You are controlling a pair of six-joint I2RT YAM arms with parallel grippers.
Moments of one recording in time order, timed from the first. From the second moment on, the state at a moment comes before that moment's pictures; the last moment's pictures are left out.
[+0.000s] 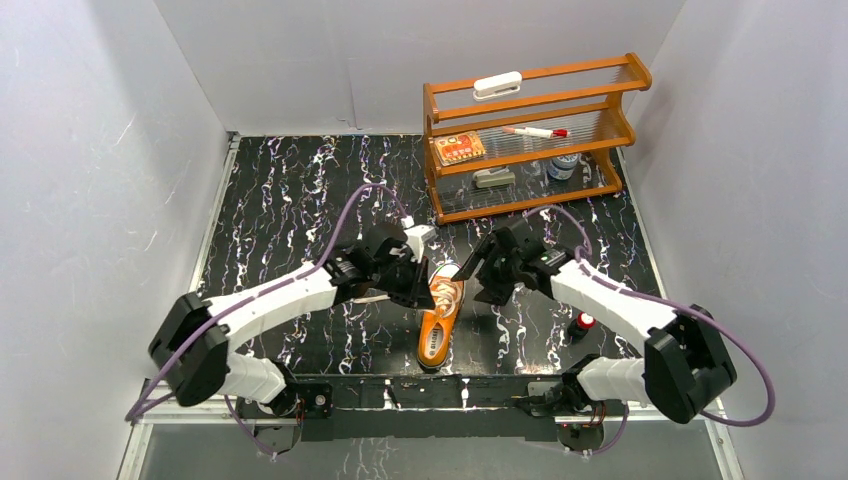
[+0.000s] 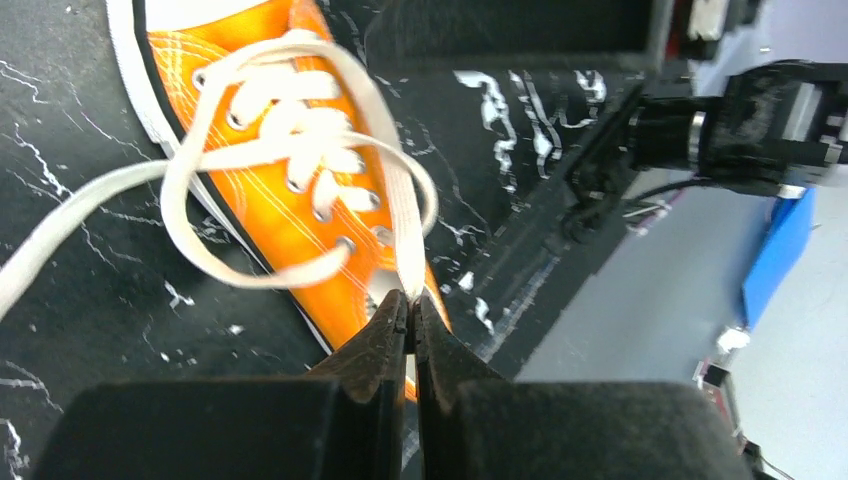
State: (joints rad) left arm -0.85 1.39 0.89 -0.32 0.37 -0.51; right arm 0.63 1.27 0.74 -0.44 -0.19 1.24
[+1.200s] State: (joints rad) left arm -0.85 1.24 1.00 -0.28 0.70 -0.56; right arm 0.61 1.53 0.98 -0.85 -0.85 0.90
